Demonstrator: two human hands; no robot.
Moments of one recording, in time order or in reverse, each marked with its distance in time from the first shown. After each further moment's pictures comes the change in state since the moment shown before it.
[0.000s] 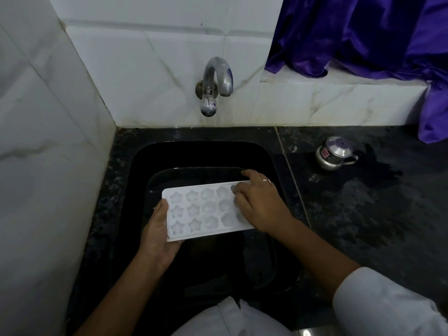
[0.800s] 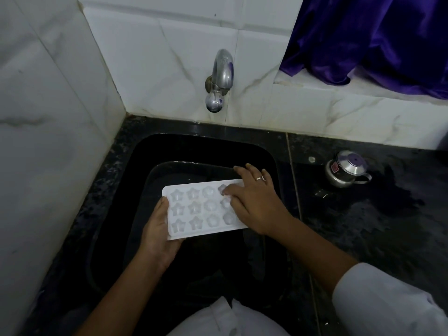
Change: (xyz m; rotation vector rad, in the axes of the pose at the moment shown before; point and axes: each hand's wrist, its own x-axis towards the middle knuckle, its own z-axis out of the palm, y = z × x) left_hand -0.003 -0.042 0.031 -0.092 0.080 0.112; right_hand 0.021 0.040 -0.002 -0.136 -0.069 -0.280
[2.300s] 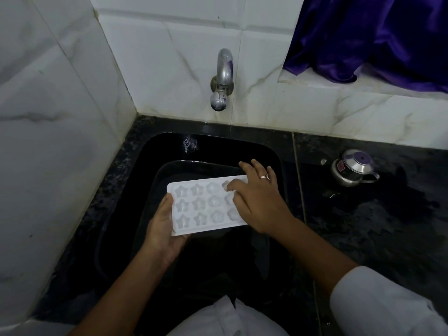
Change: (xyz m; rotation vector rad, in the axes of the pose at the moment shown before) left_hand -0.013 -0.005 0.007 -0.018 0.019 -0.002; right_hand -0.009 0.001 0.001 0.008 0.062 -0.004
